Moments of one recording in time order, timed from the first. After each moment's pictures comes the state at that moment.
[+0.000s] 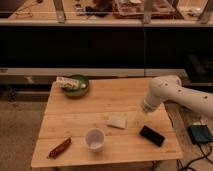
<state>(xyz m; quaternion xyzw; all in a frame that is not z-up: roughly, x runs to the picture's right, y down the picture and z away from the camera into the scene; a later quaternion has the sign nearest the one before) 0.199 0.127 0.788 0.02 -0.30 -0.91 0.27</state>
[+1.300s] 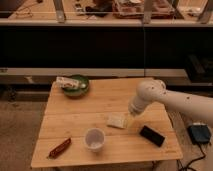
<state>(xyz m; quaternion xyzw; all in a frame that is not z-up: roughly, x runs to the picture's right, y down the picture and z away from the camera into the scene) 0.123 0.152 0.827 0.10 -0.33 -0.92 0.20</state>
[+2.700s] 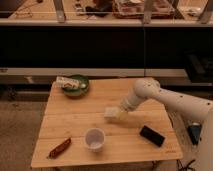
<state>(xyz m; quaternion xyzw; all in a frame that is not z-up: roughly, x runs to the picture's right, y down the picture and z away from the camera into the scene) 0.086 0.107 0.837 0.18 -0.31 -0.92 0.18</state>
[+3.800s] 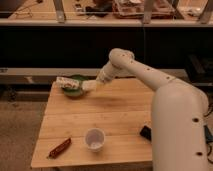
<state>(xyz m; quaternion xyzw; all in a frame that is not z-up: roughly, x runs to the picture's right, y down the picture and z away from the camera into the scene) -0.056 -0.036 0.869 0.25 -0.30 -0.91 0.14</state>
